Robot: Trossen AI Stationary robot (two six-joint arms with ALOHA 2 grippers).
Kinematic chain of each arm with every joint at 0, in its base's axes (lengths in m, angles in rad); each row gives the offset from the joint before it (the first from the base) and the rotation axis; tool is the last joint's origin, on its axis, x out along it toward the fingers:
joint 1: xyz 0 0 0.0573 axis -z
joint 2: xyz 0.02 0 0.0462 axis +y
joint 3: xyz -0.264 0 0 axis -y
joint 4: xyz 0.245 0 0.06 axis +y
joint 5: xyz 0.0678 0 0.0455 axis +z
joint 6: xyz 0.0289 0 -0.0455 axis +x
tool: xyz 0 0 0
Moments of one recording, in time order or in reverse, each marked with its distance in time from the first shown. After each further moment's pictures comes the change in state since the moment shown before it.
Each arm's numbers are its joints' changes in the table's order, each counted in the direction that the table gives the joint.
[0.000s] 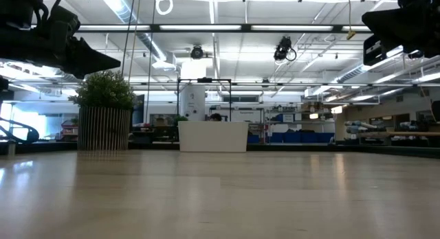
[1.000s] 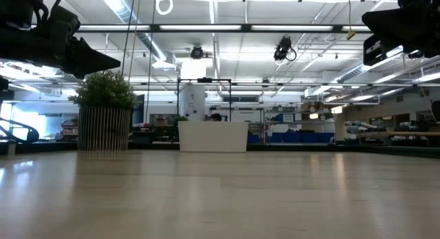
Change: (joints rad) left arm 0.000 0.000 0.000 0.000 0.000 0.000; right arm 0.000 0.000 0.000 0.000 0.000 0.000
